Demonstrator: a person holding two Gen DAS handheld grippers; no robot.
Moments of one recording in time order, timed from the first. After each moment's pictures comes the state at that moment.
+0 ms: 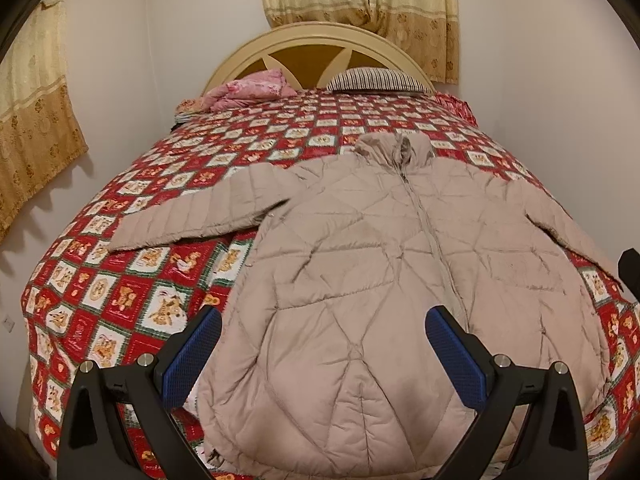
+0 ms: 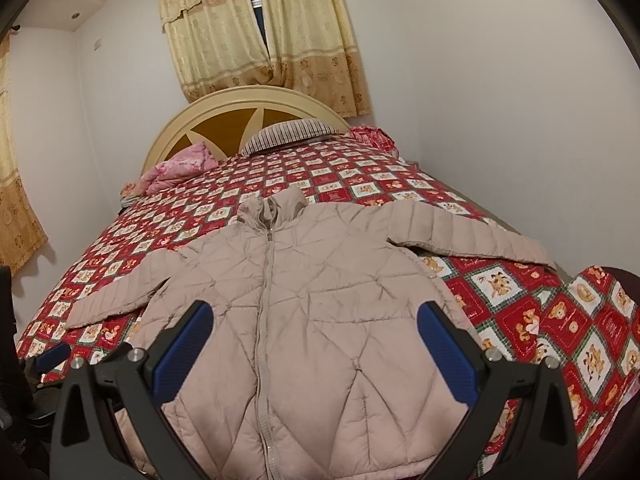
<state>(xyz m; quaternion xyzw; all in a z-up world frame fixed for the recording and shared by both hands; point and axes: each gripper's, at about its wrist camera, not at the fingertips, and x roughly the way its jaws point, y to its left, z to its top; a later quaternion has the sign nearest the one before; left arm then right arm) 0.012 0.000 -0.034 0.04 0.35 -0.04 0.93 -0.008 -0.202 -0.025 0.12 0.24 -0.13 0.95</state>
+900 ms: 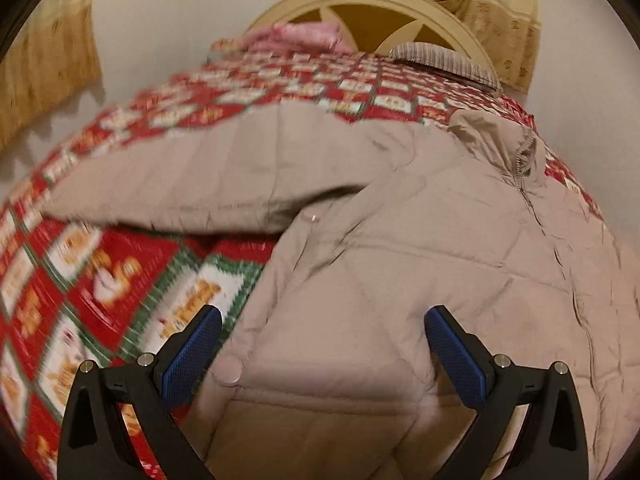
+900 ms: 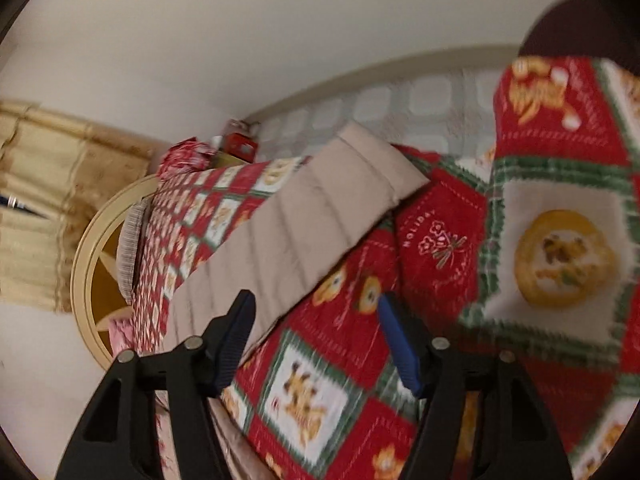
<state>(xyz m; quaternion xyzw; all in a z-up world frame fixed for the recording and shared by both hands) 0.217 0.057 -0.145 -0.07 0.41 0.02 0.91 -0.016 -0.582 -0.148 0.58 0.24 -0.30 0.72</state>
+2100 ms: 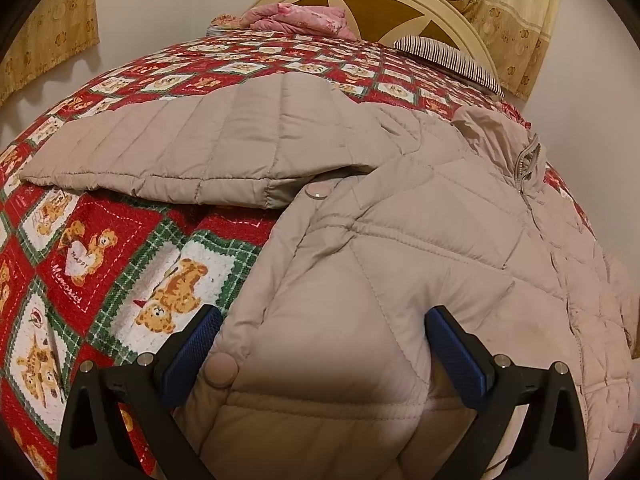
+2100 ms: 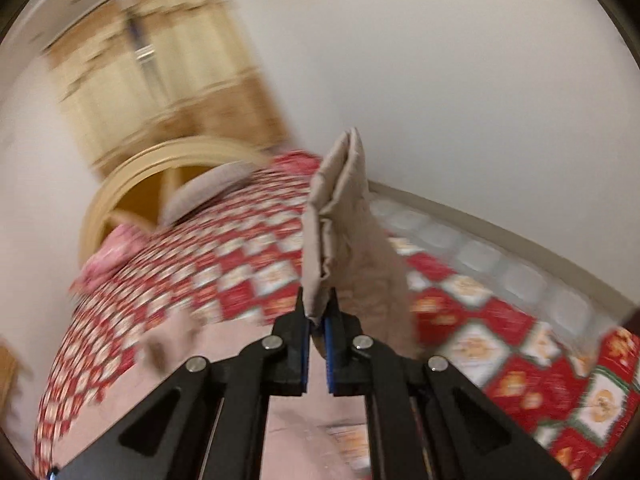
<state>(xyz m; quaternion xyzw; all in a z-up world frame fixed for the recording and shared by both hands) 0.224 0.065 -0.158 -0.11 0.43 0.00 0.90 0.130 -0.419 0.040 0.23 0.20 -0.21 0.93</state>
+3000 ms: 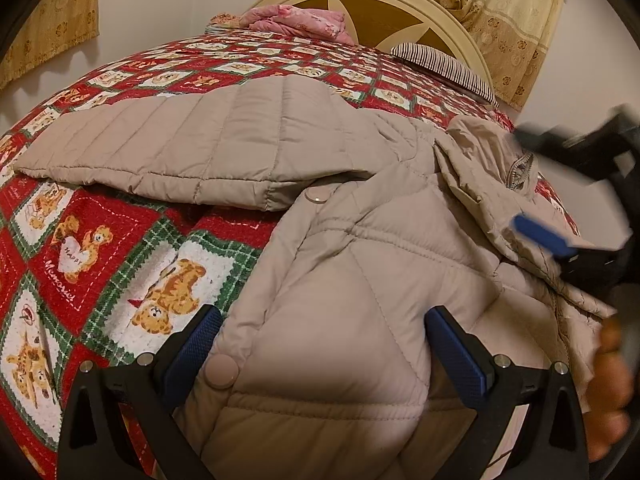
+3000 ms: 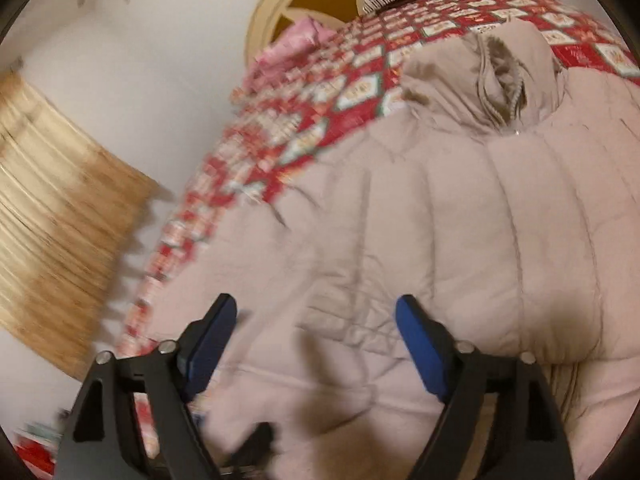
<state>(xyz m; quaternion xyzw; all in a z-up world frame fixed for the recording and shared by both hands) 0.224 0.072 -0.158 -0.13 0.42 -0.01 0.90 0.312 -0.147 -0.120 0.28 0.40 0.20 0.85</state>
